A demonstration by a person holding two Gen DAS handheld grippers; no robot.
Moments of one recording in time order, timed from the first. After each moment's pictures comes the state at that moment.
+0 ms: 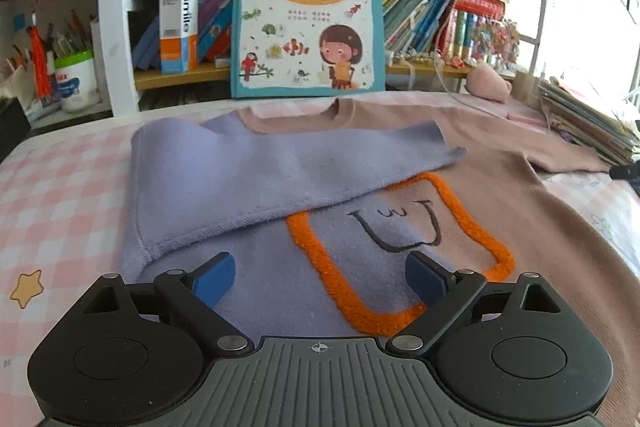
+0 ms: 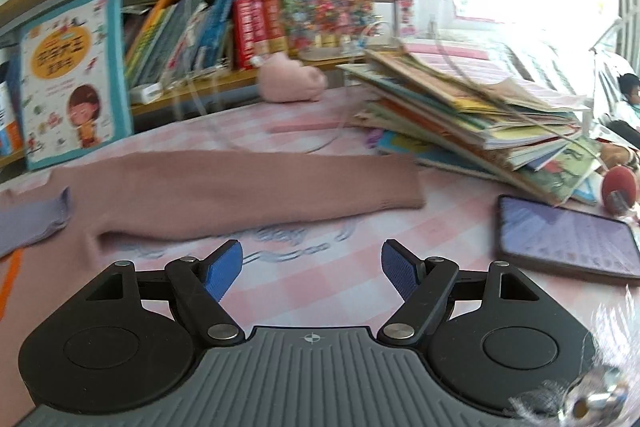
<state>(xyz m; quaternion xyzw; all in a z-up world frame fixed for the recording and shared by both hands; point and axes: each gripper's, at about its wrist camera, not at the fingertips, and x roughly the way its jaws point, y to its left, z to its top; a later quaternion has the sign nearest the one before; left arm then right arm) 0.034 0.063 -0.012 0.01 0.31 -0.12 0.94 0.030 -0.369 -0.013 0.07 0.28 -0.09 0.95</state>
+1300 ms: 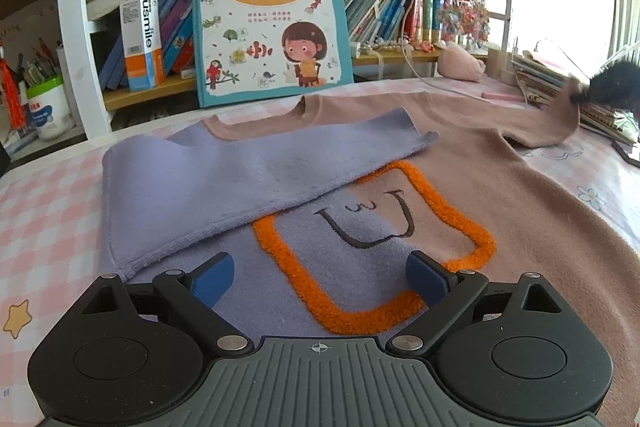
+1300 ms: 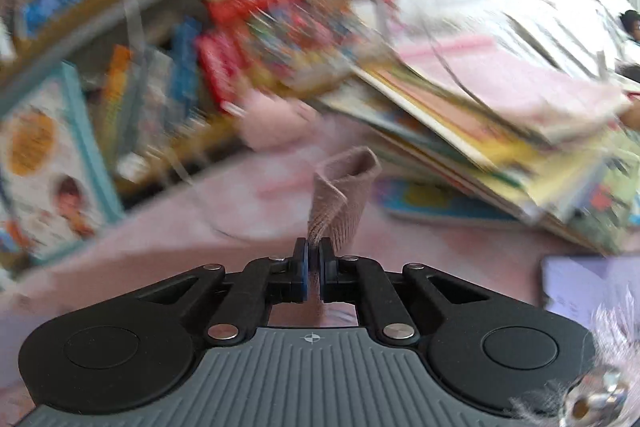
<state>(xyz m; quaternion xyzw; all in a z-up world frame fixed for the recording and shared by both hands) 0.036 0.044 -0.013 0.06 0.30 -0.15 0.94 0.104 -0.405 0.018 0.18 0.25 -0.05 0.95</state>
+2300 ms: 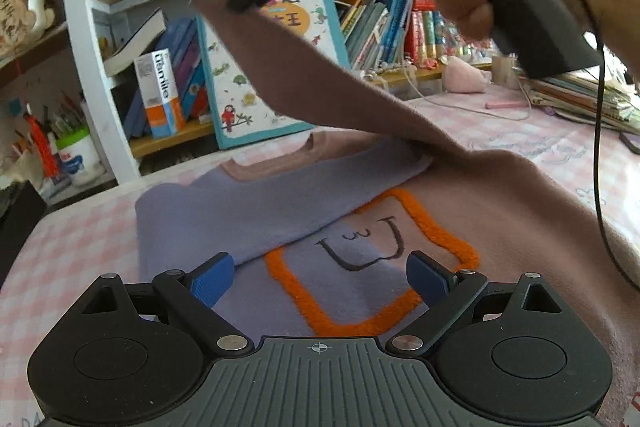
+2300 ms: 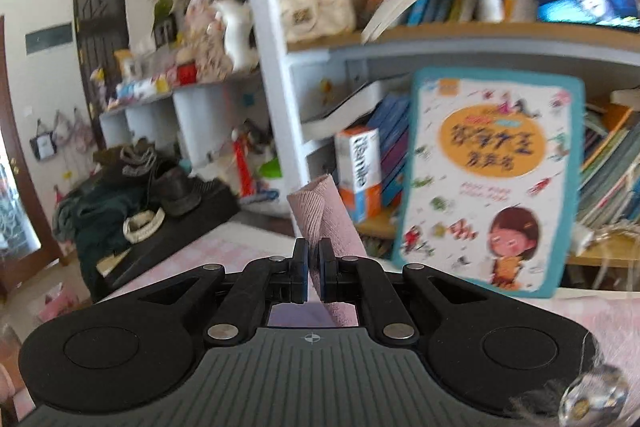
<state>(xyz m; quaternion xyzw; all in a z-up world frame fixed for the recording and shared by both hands) 0.006 0.029 0.009 0.10 0.27 -0.11 0.95 0.145 -0.059 0.116 0.01 0.20 0.37 0.91</state>
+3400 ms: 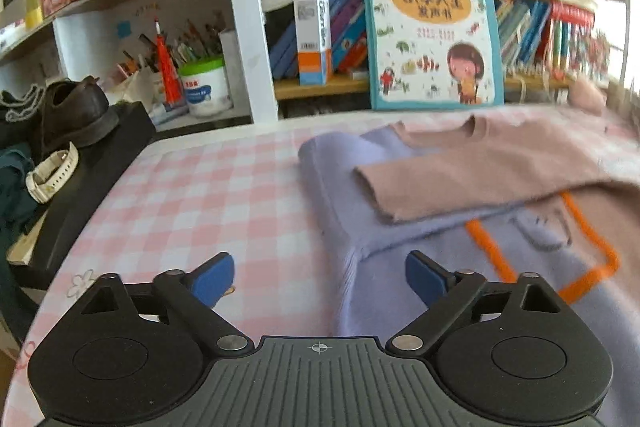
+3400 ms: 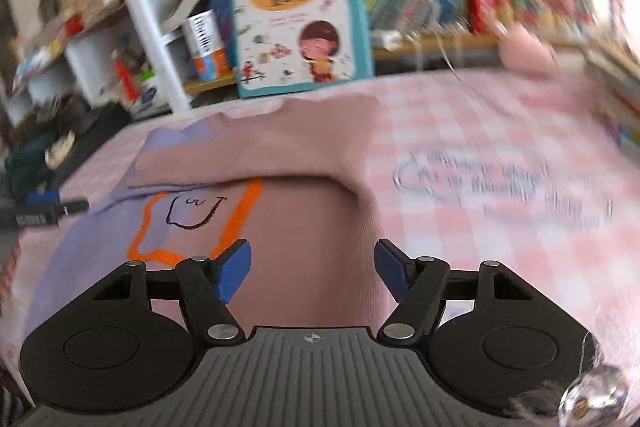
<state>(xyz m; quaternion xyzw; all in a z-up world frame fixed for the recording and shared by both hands) 0.017 0.143 0.009 0.04 0.31 0.04 0.95 0.010 -0.244 -0.007 0.08 0.33 0.20 0.92</state>
